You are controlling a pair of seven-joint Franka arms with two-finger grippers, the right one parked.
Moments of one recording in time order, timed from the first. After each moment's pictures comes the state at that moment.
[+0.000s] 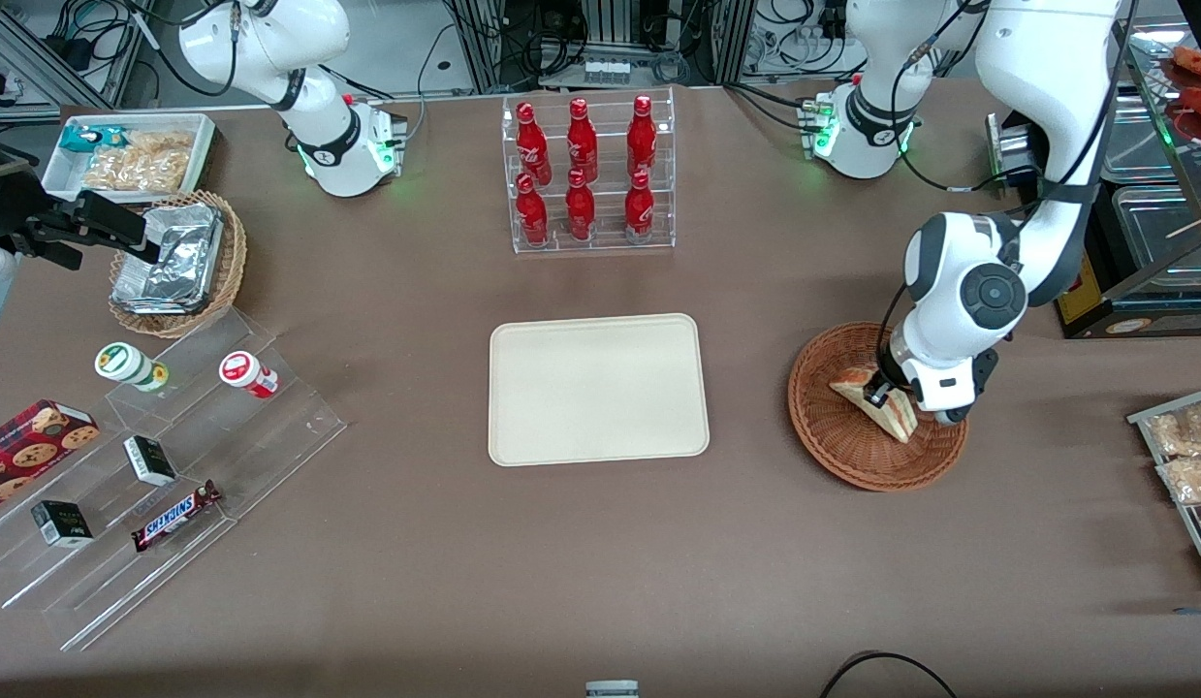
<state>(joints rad) -0.16 0.24 -0.02 -2.15 0.00 2.33 -1.10</state>
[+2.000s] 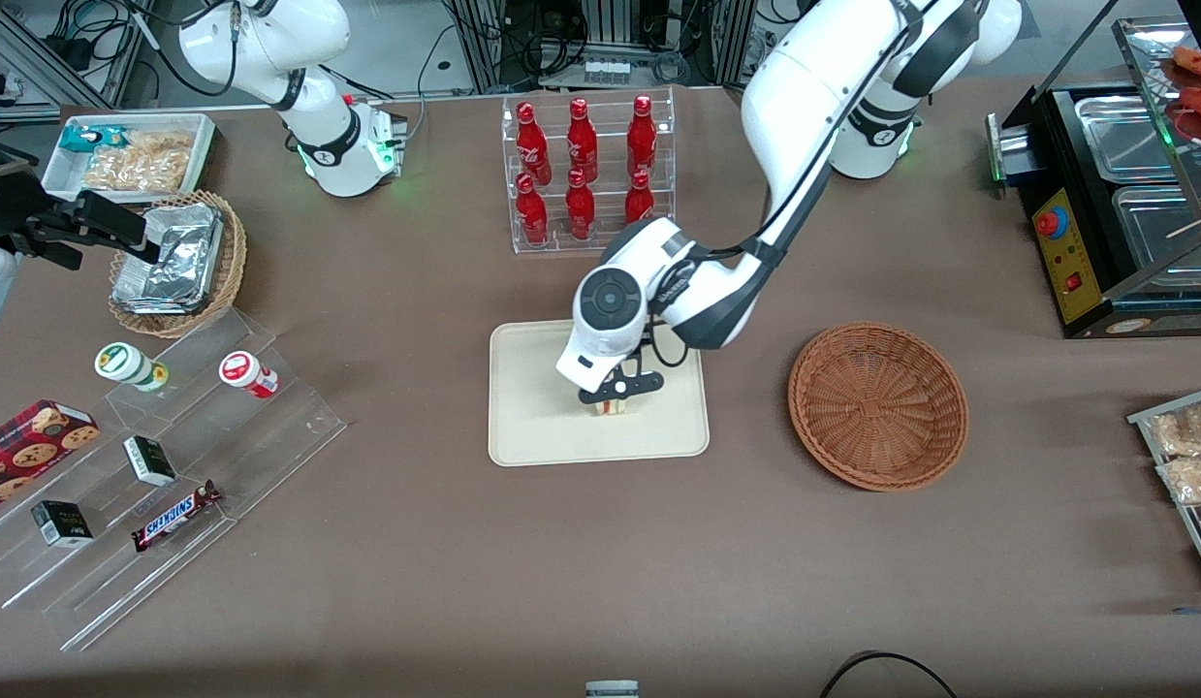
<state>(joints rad) -0.64 0.78 -0.20 -1.35 0.00 2.00 -1.00</state>
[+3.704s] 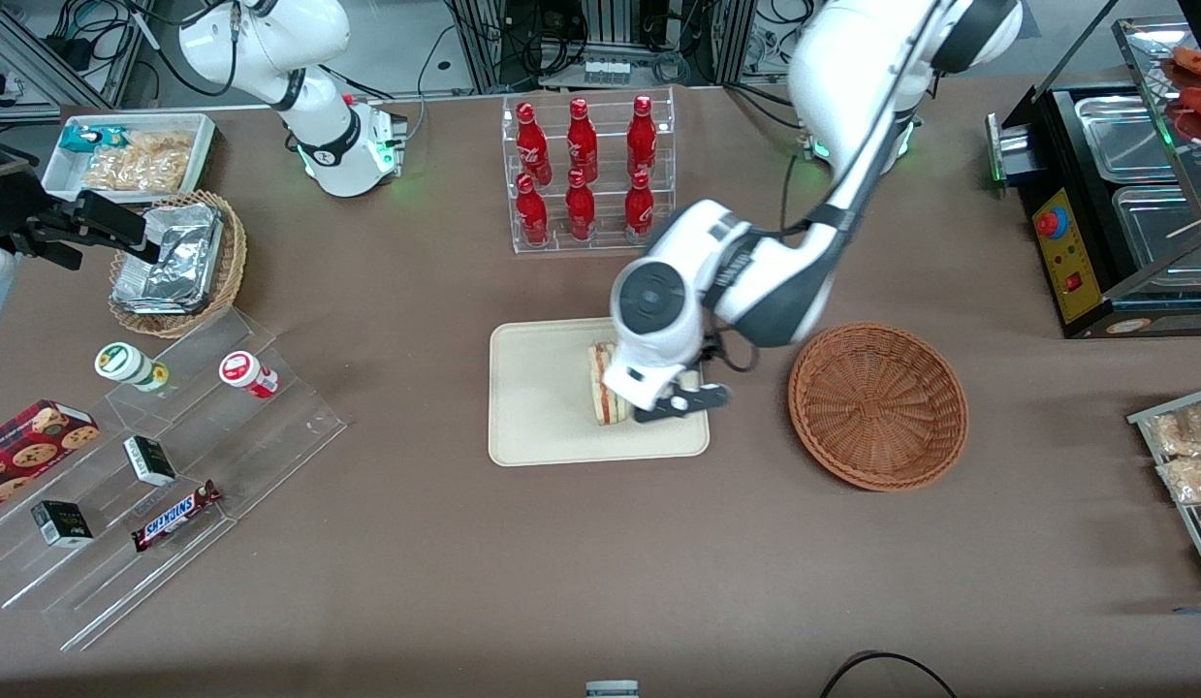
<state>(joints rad) -0.54 0.64 -0.11 -1.29 0.07 1.71 -0.88</state>
